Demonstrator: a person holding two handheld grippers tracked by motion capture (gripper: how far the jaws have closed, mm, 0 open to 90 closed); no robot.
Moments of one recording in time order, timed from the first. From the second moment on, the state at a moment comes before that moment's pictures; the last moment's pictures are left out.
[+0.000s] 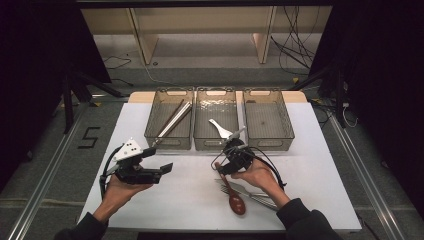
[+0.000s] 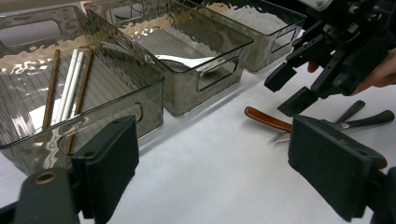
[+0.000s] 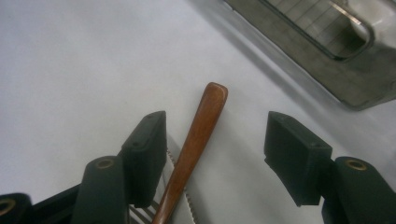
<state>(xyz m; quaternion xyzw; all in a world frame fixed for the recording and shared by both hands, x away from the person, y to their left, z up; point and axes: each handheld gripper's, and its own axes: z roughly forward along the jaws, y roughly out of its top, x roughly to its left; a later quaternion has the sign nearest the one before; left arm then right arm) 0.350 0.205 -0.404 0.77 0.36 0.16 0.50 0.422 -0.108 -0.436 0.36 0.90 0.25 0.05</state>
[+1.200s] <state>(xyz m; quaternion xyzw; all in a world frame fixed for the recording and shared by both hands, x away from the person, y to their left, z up) 0.350 0.204 -0.405 0.78 0.36 0.17 0.49 0.426 -0.094 -0.464 0.36 0.91 0.21 0.02</state>
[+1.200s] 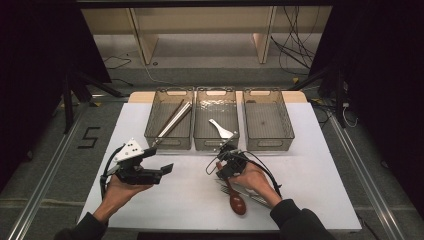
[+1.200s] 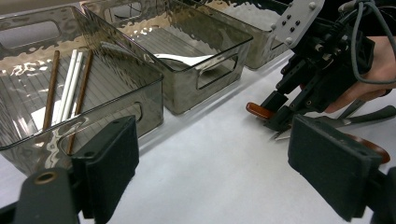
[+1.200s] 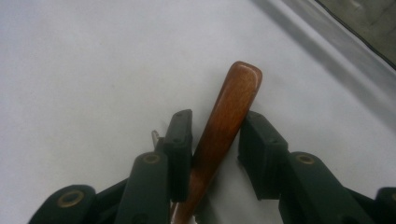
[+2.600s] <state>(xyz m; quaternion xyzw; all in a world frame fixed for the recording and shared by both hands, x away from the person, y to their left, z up) 0.350 0.203 -0.405 0.77 0.36 0.17 0.49 0.426 -0.107 -0.436 0.35 0.90 0.25 0.02</state>
